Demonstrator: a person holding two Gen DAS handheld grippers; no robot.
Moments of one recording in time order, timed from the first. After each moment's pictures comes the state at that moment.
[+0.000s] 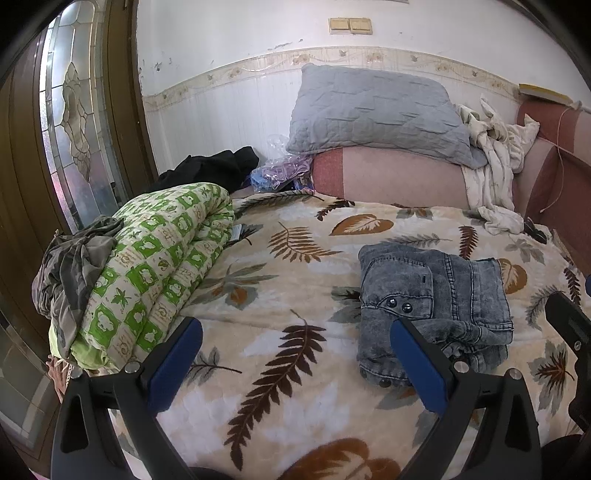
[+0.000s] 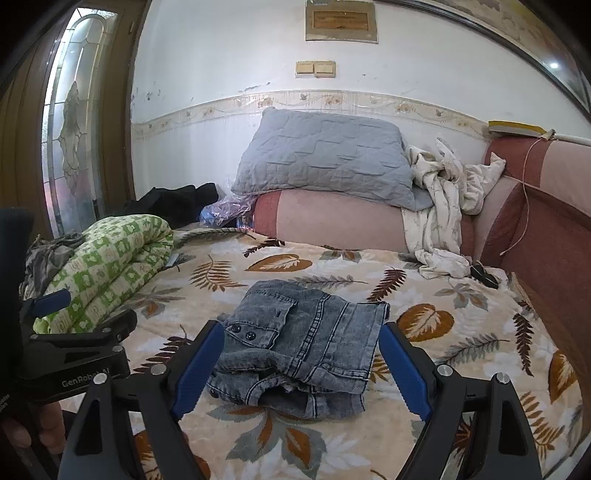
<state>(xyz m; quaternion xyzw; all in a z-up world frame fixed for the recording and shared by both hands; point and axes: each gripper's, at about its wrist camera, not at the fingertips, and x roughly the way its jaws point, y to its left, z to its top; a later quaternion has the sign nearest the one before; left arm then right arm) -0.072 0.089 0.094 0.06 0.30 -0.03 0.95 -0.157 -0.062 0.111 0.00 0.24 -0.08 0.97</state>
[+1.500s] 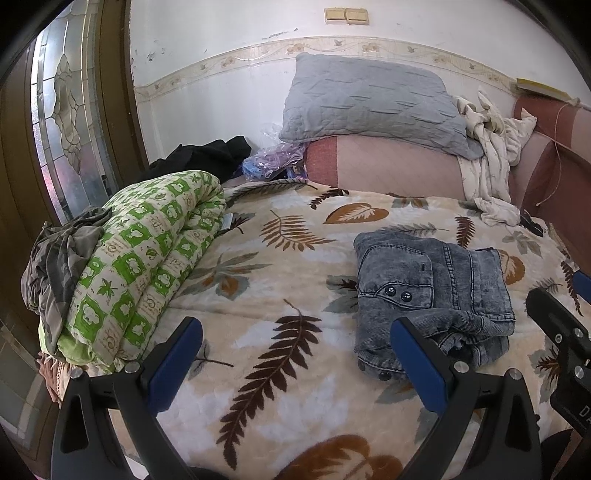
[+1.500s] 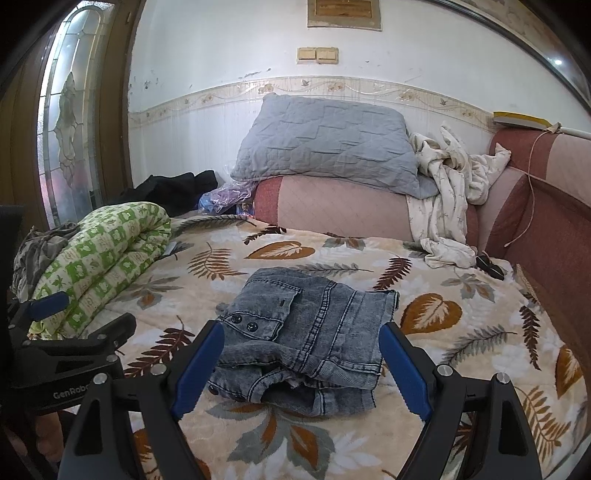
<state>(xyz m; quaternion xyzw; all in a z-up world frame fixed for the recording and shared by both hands) -0.064 0.091 0.080 0.06 0.32 -0.05 0.95 -0.139 -0.057 0.095 0.00 0.26 -0.08 0.96</state>
